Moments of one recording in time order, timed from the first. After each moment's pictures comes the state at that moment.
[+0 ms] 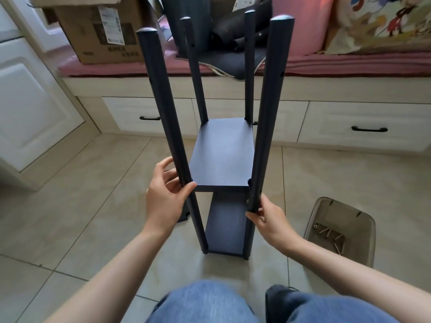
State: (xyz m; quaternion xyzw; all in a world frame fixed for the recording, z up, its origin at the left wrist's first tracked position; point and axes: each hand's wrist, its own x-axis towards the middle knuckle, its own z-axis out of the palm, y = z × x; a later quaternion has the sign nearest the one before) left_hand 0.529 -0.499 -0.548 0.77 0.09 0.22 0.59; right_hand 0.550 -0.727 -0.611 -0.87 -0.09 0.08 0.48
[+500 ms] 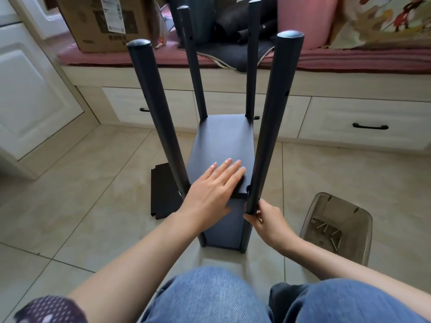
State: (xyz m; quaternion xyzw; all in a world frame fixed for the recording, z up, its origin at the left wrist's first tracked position) left_hand 0.547 -0.545 -0.567 0.97 -0.25 0.08 -0.03; right_hand 0.538 -0.727 -0.621 -0.88 -0.09 0.09 0.45
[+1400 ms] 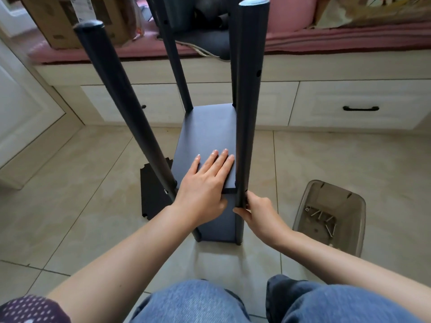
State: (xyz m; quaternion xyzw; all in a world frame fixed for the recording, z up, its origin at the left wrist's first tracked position) left_hand 0.564 -0.561 -0.574 0.98 -0.20 0.03 -0.01; right_hand 0.546 -0.732 -0.632 -0.89 -0.12 0.07 0.44
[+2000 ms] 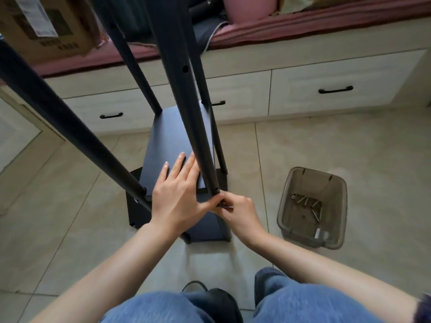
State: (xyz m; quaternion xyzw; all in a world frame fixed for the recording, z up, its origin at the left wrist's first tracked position) left_hand 0.553 -0.581 -0.578 0.99 -0.13 0.11 0.01; right_hand 0.539 -0.733 -0.648 -0.81 -0.06 0.02 0.58
